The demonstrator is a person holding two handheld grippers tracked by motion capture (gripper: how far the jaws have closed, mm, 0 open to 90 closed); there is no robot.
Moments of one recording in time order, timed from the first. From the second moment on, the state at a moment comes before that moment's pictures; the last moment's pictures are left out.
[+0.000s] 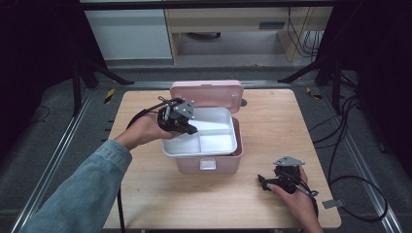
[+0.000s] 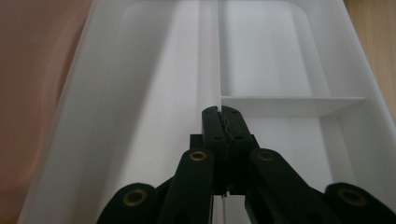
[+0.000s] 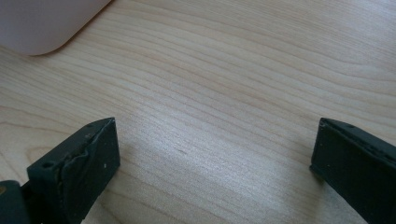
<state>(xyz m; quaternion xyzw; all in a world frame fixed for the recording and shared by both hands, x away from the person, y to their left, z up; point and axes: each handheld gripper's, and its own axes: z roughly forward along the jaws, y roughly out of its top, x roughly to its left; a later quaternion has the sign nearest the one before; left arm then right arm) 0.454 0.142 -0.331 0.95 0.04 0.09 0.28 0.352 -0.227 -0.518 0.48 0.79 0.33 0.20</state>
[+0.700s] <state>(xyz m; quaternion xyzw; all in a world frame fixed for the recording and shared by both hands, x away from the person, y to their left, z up) 0.465 0.128 -0.344 0.95 0.03 0.07 0.29 0.350 -0.228 -0.518 0.48 0.79 0.33 0.20</state>
